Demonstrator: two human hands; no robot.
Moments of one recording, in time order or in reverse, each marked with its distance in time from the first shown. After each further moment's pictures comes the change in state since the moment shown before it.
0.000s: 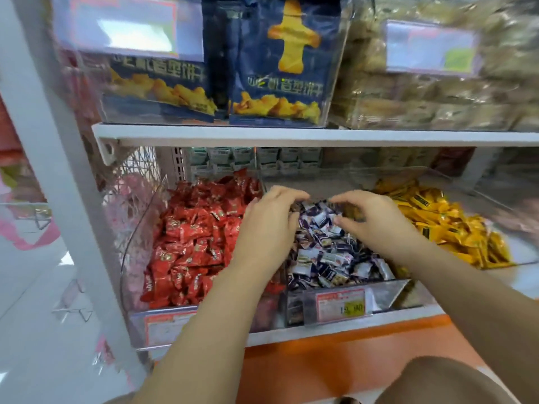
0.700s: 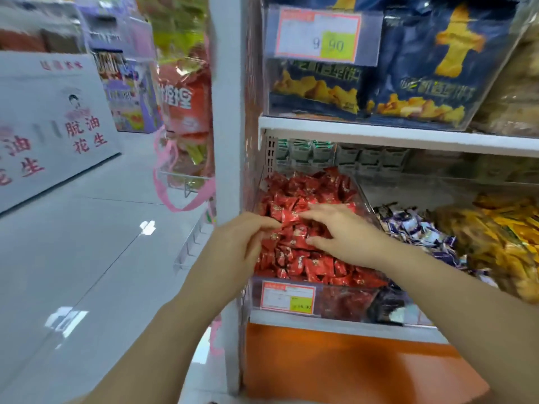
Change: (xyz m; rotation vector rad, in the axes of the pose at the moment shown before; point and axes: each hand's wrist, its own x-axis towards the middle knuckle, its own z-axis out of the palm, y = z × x) left_hand -0.112 -0.098 -0.127 0.028 0.145 -0.016; right_hand 0.027 -0.140 0.085 -0.088 -0.336 -0.380
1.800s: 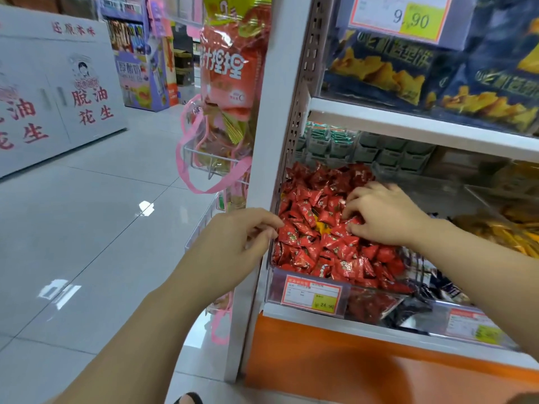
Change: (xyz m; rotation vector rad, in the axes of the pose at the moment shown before) left_hand -0.014 -0.018 -0.030 -0.118 -0.099 -0.216; right_hand 0.029 0.021 -0.014 -0.510 -0.013 0.009
